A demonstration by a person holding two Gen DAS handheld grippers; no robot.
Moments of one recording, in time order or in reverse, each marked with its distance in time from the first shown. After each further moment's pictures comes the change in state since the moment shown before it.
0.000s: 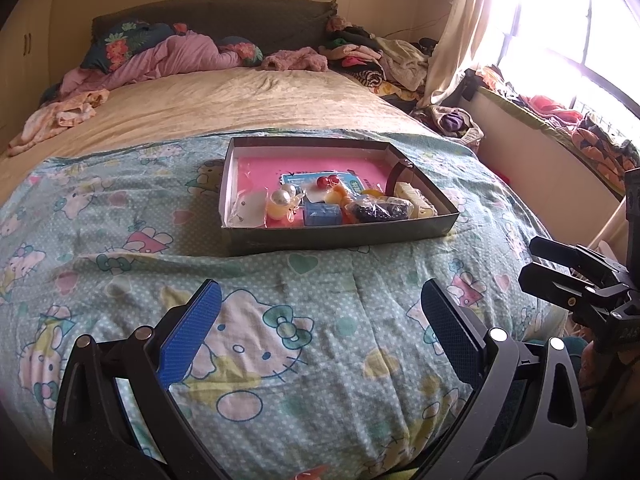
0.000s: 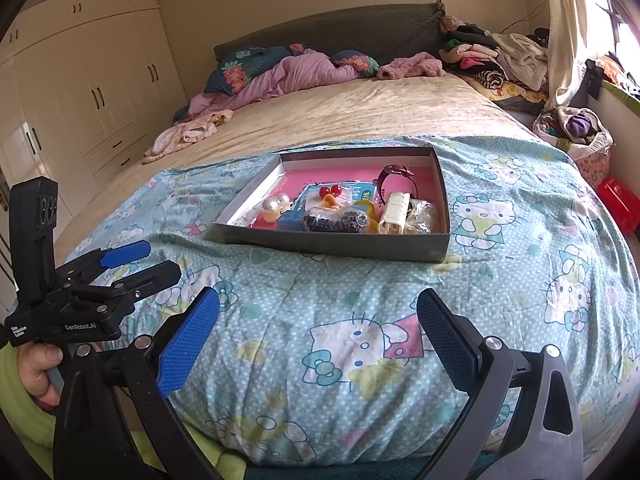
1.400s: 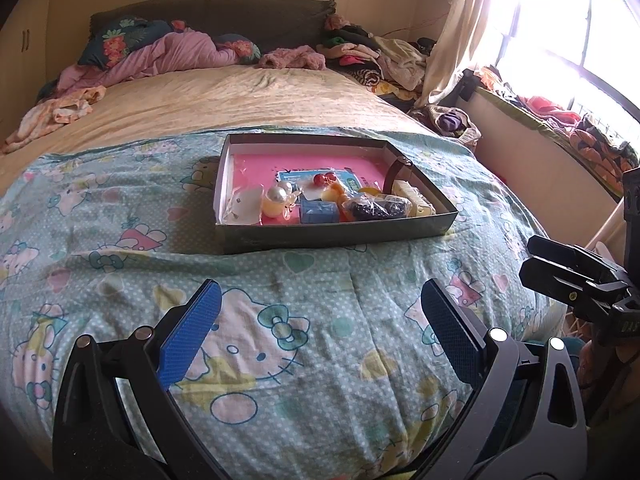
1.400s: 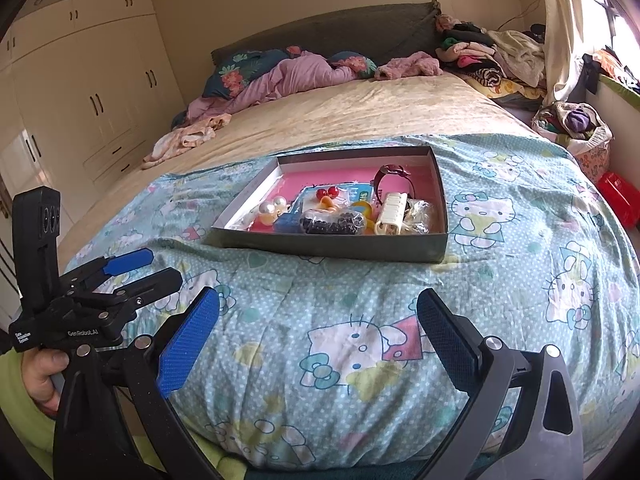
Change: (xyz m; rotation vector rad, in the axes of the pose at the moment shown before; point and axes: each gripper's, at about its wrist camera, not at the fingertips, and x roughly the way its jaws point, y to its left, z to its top) left arm 0.007 -0.004 -0.005 -0.001 0.000 -0.007; right arm 0.002 -0.002 0.000 0.013 -0.007 0.003
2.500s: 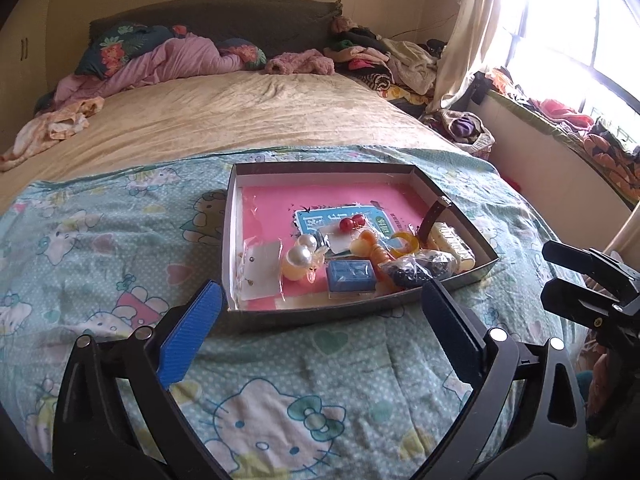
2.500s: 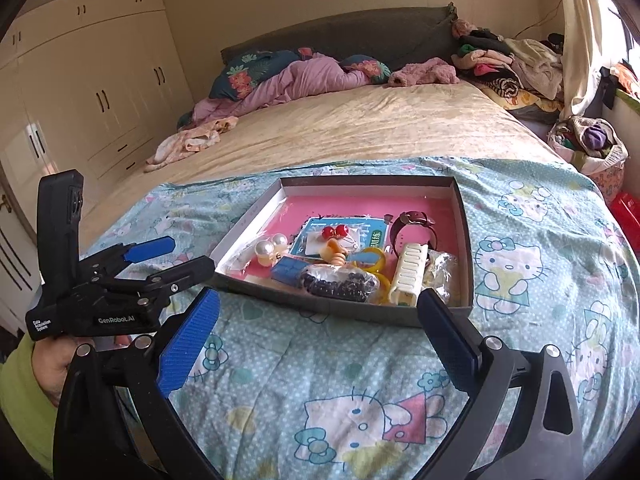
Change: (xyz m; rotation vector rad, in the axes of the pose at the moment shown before) left arm 0.045 0.024 0.054 0.008 -0.009 0.026; right arm 0.038 -0.005 0.050 -0.036 -0.014 0.025
